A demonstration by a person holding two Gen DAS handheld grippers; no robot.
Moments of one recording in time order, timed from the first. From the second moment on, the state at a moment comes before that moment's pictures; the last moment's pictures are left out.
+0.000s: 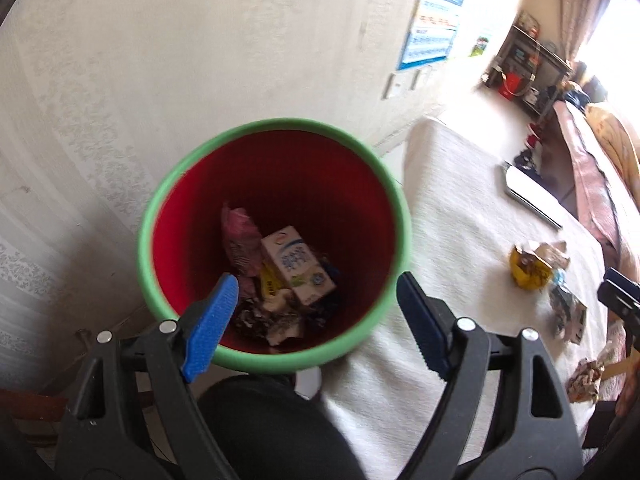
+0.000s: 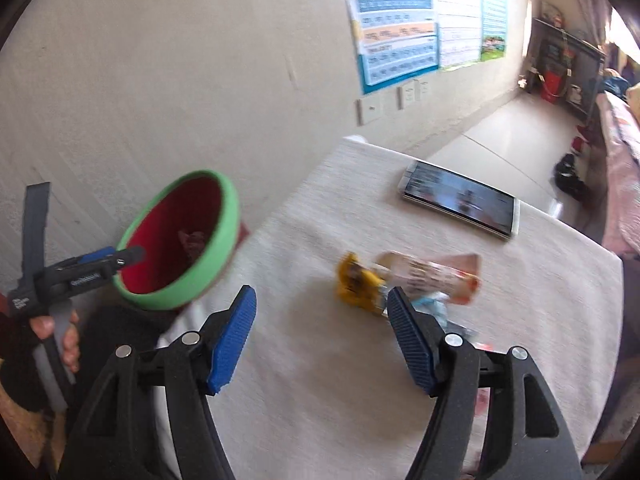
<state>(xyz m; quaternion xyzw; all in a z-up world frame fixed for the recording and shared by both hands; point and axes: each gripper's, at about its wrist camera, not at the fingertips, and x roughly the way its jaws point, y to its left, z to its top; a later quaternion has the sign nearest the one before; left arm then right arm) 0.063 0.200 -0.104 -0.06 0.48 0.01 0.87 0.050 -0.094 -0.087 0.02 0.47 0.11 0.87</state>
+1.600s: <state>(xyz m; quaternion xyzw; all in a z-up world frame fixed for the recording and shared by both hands) 0.046 0.006 -0.159 0.01 0.59 -0.19 0.79 0.036 -0.184 -0.124 0.17 0.51 0.08 0.84</state>
